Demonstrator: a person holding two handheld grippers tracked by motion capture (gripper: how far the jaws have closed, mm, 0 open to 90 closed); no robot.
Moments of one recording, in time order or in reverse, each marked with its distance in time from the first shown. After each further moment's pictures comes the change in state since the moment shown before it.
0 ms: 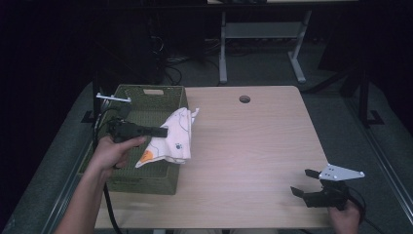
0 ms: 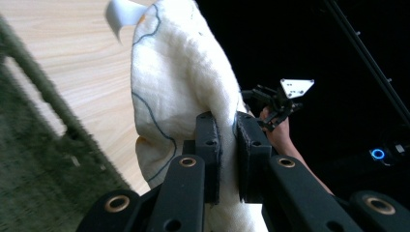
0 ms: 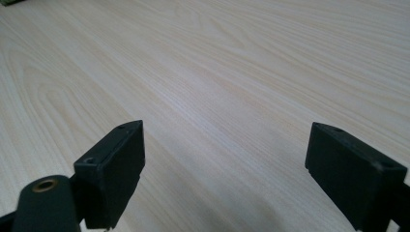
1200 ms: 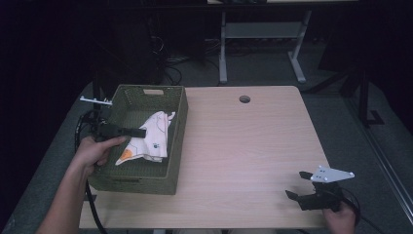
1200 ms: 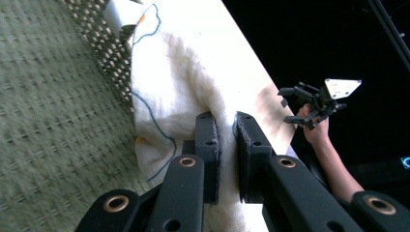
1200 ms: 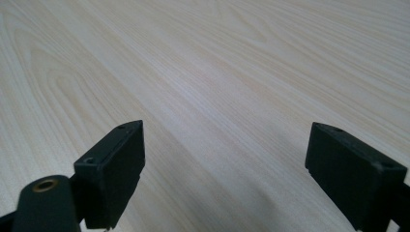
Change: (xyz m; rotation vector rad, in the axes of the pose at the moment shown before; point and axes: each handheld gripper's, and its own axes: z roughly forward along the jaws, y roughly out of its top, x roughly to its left) left arm 0.065 -0.010 -0.043 0.015 0.101 -0.056; right arm 0.015 0.006 0.008 0.055 0.010 -0.049
